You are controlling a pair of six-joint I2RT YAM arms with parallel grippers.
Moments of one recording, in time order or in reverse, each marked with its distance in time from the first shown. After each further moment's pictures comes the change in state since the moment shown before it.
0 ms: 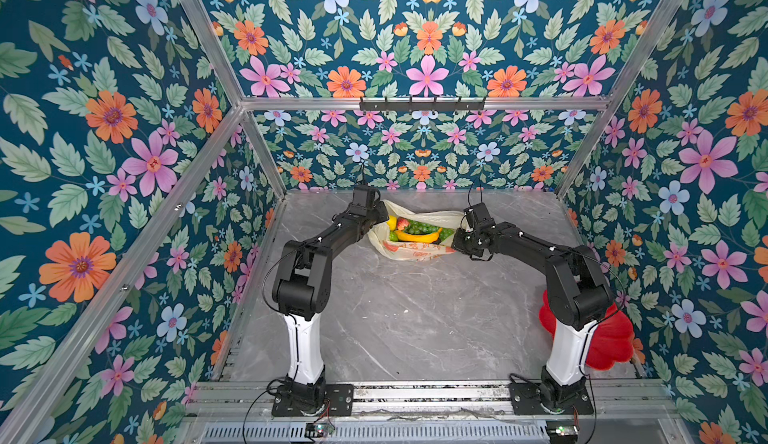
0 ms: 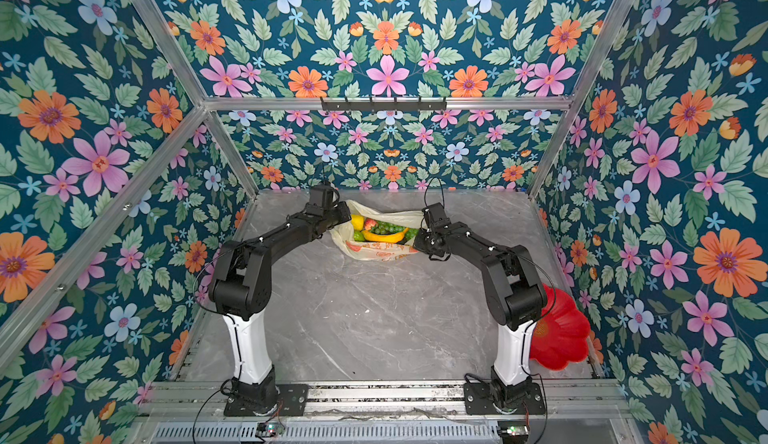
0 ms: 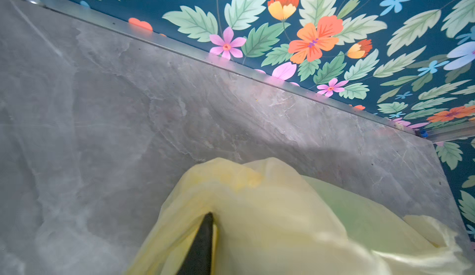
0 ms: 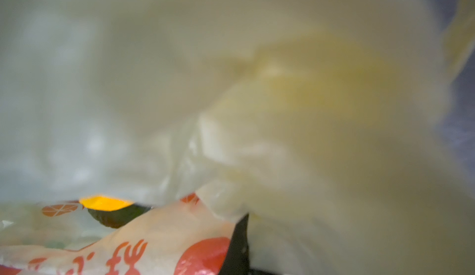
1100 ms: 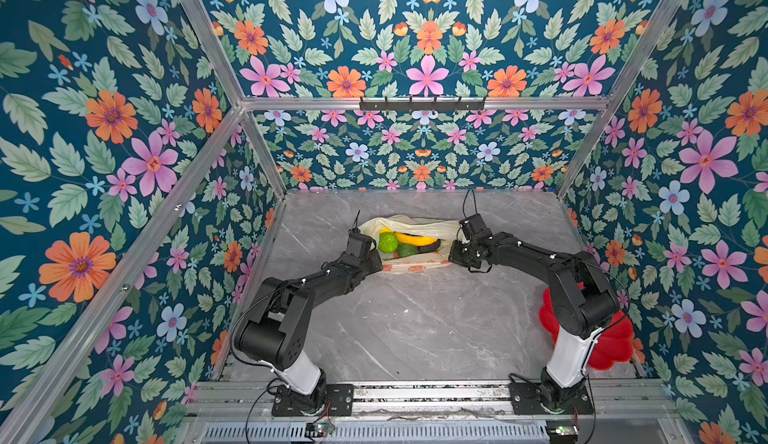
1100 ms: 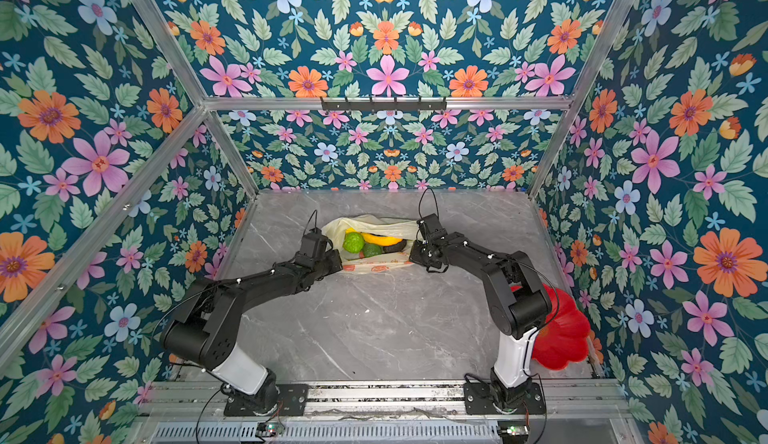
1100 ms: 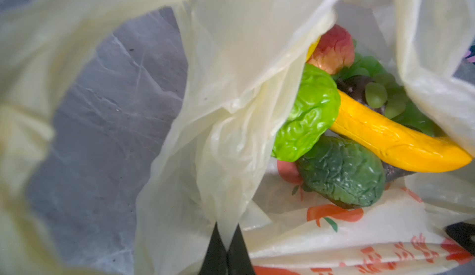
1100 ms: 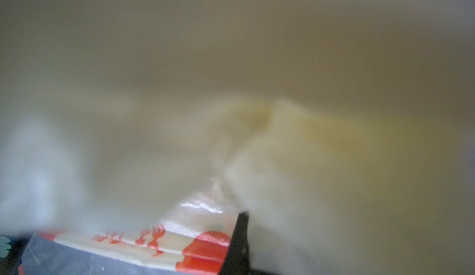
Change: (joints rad) left arm -0.078 -0.341 -0.665 0.180 -0.014 -0.096; right arm 0.041 -0.063 -0.108 0.018 -0.003 0.008
